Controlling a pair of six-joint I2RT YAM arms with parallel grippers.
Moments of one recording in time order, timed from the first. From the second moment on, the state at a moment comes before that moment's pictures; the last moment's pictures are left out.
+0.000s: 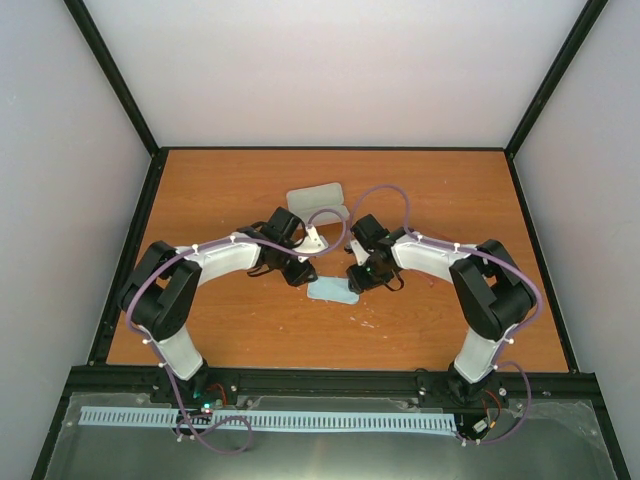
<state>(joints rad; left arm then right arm) -0.58 1.71 0.99 -0.41 0.35 0.37 0.62 1.74 1.02 -0.60 -0.20 0.15</state>
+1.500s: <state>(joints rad) -0.60 1.80 0.99 -0.37 0.34 0.40 0.62 1.80 1.06 -0.57 -0.22 0.15</state>
